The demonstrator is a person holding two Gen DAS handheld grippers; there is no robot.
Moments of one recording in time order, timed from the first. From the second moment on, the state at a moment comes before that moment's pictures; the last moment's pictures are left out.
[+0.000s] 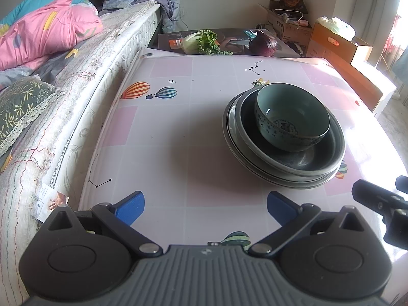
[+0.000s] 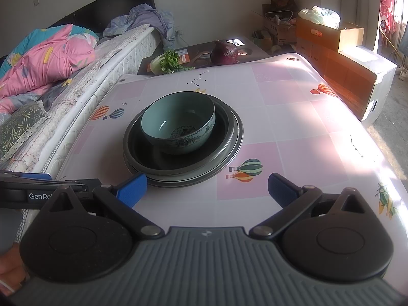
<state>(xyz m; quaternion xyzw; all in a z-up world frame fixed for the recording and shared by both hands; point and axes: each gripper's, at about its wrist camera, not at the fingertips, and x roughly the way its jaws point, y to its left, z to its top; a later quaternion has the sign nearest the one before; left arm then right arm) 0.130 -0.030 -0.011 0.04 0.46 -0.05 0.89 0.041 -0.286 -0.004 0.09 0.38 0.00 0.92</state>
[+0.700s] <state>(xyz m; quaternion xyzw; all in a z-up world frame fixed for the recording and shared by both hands) 0.129 -0.028 -0.013 0.04 0.46 -0.05 0.89 0.043 -0.286 0.000 0.08 0.38 0.01 0.92</state>
